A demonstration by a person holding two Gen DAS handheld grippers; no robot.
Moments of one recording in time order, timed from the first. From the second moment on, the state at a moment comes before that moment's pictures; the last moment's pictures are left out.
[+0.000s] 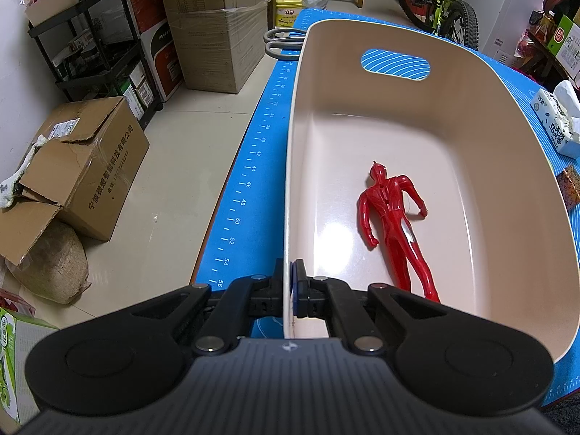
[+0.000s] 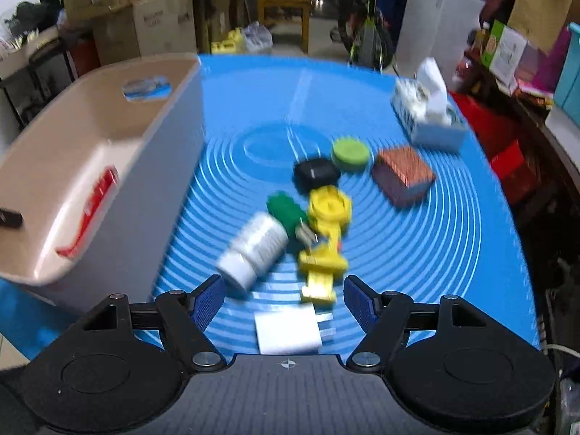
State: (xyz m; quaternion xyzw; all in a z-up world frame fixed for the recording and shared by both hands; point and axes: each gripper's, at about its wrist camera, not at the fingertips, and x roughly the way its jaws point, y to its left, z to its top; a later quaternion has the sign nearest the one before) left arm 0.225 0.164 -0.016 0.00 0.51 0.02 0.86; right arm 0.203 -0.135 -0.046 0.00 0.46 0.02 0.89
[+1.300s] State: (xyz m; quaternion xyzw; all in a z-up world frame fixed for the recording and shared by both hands) left arm 0.225 0.166 -0.018 -0.01 0.51 0.02 0.86; right arm 0.191 -0.139 -0.060 0.01 0.43 0.02 0.90
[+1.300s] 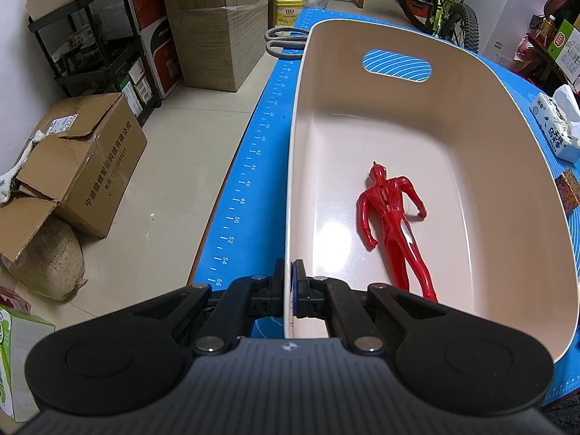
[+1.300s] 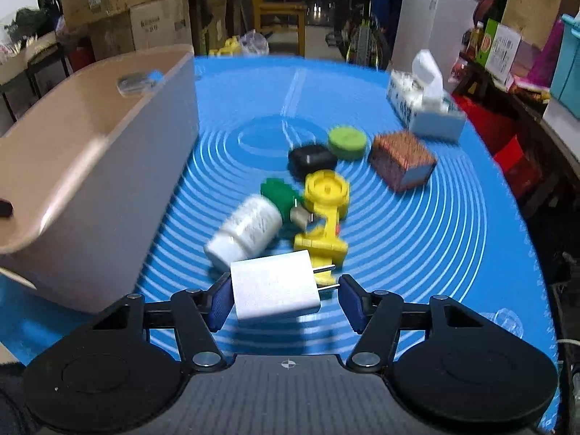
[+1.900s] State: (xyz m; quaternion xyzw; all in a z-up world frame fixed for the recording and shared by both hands) left arm 0.225 0.165 -0.017 -0.01 0.51 0.02 0.86; right arm 0.226 -0.103 0.034 0.01 0.31 0.06 0.95
